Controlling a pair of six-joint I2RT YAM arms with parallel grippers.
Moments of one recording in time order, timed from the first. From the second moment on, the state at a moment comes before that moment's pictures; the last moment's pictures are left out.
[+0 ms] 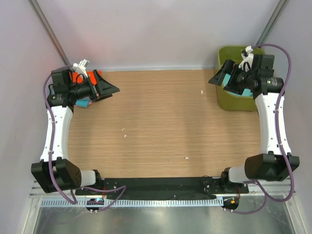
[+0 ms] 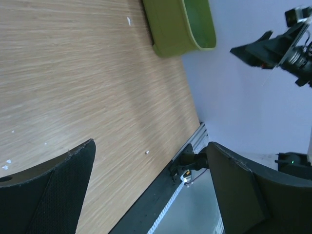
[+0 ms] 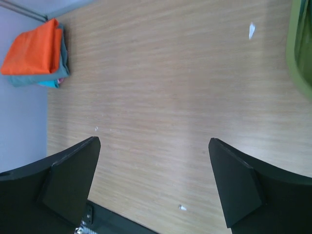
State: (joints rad) left arm 0.15 1.30 1.33 -0.58 1.03 -0.47; right arm -0.11 1.38 1.61 -0.90 -0.49 0.34
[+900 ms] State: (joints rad) left arm -0.02 1.82 1.87 -0.99 0.46 0.12; right arm -0.27 2.39 2.38 -0.81 -0.07 0.06
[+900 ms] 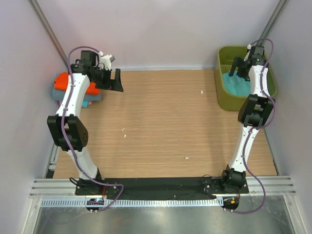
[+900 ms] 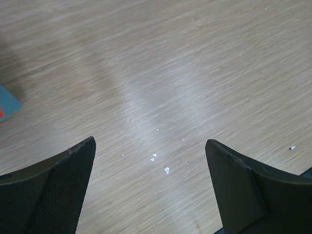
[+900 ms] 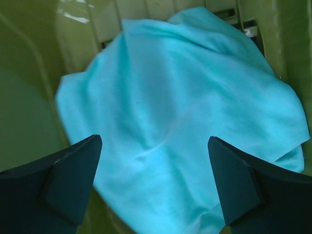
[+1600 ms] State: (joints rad) left arm -0.32 1.96 1.87 -0.99 0.19 0.21; right arm -0.29 2.60 2.50 -0.78 -0.05 0.00
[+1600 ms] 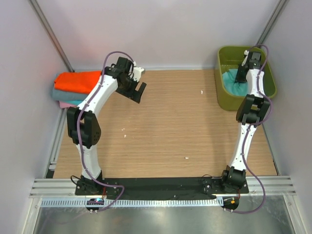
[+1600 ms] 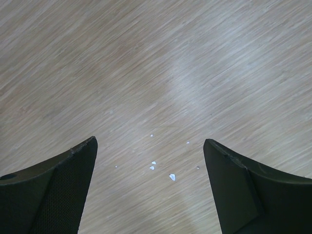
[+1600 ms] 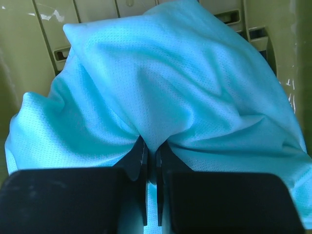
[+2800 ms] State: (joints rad) left arm -0.21 1.52 1.63 -0.83 -0.12 0.00; right arm 0.13 1.51 1.84 -0.57 -0.17 -0.17
